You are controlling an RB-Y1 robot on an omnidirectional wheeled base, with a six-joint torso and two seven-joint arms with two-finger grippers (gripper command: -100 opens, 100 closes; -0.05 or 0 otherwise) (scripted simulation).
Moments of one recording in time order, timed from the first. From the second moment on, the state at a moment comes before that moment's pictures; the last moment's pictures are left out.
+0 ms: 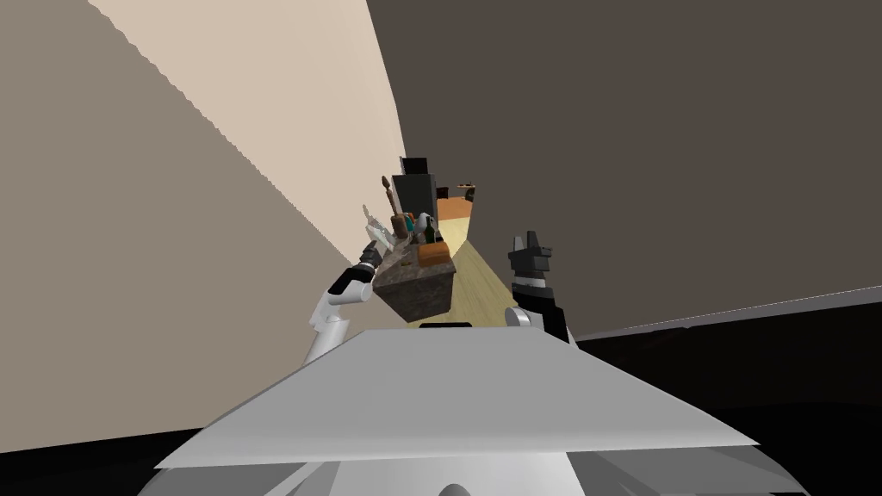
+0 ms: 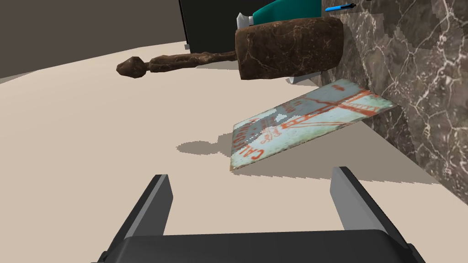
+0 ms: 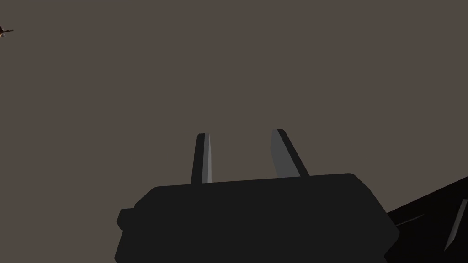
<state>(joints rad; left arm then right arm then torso) 0.14 0.33 0.20 -1.99 0.25 0.34 0.05 0.52 -0.01 0.03 -2.32 -0.07 -0.39 -0.04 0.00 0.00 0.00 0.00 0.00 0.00</state>
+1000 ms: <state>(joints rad) 0.06 0.39 0.23 -1.88 0.31 0.61 0.08 0.52 -0.01 0.03 -2.32 -0.07 -0.39 -0.04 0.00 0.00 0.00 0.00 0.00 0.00</state>
